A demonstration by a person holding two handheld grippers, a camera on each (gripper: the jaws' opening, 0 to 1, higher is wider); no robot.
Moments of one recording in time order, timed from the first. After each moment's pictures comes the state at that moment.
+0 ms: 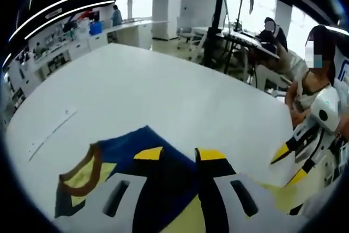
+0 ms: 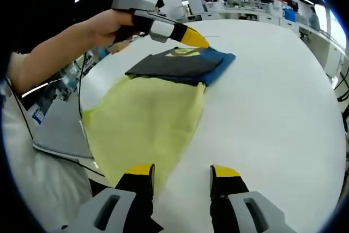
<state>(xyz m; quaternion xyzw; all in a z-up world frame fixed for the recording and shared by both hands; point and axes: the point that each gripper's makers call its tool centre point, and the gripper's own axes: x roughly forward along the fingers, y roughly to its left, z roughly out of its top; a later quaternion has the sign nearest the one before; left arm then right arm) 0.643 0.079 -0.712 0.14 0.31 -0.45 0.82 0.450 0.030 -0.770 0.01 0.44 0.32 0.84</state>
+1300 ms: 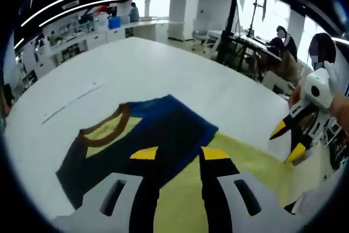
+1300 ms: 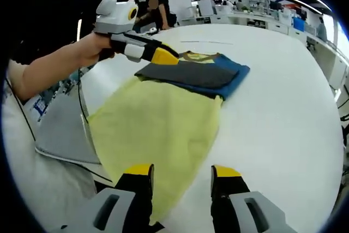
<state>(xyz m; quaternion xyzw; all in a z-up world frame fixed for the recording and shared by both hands) 0.605 0.178 -0.715 0.10 0.32 -0.40 0.85 0.451 0.058 -0.753 -0.02 0.43 0.34 0.83</state>
